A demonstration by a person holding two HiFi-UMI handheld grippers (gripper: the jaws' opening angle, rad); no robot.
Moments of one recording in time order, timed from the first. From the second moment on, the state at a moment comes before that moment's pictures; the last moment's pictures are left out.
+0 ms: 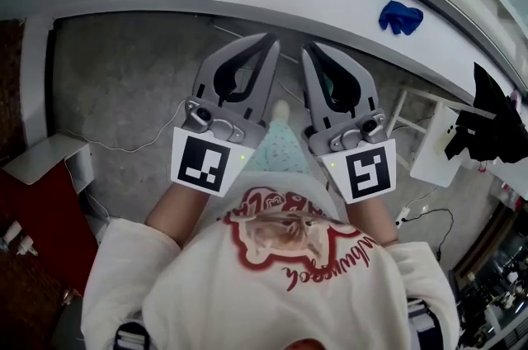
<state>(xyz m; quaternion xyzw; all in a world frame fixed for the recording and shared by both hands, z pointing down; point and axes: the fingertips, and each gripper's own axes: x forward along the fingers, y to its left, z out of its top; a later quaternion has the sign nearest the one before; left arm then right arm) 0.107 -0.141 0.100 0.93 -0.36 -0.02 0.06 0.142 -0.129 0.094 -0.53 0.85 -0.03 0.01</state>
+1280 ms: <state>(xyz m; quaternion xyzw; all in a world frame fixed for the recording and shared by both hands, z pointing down) -0.015 -0.222 0.398 0.87 -0.48 0.03 0.09 0.012 -0.244 0.484 -0.42 0.90 -0.08 -0.08</state>
